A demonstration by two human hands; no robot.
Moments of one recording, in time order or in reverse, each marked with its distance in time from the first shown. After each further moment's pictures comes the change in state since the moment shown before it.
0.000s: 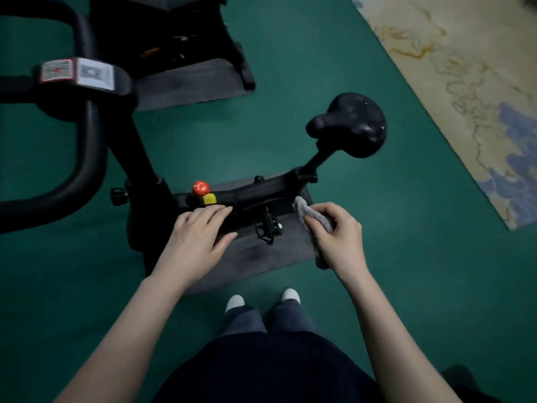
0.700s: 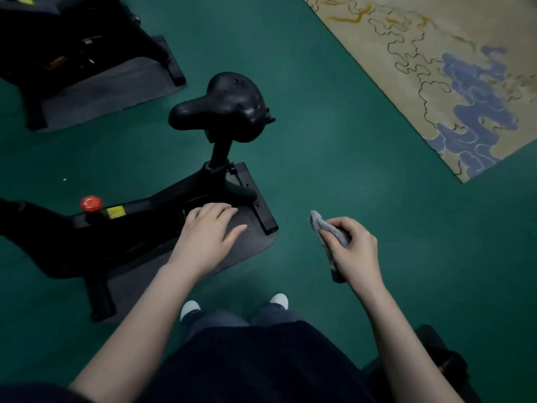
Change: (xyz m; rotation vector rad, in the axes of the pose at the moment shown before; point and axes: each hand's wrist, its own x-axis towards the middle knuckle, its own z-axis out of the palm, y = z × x) left_hand 0.103 0.263 0.105 0.071 -0.097 0.137; right_hand -0.007 0.196 -0.233 0.041 0.141 0.211
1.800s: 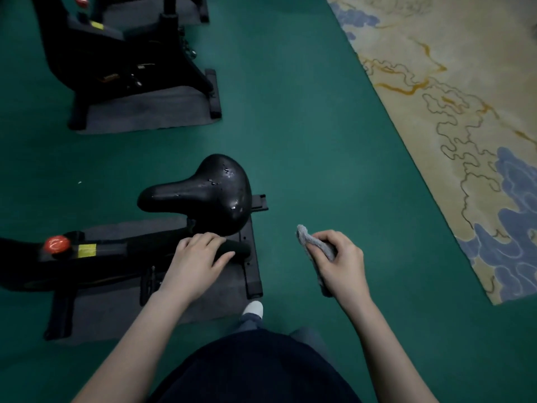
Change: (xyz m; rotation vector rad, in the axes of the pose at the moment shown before) left_hand 0.217 0.031 -0.011 -0.056 0.011 -0.352; right_hand 0.301 -0.031 -0.026 0.012 -0.252 -0.249
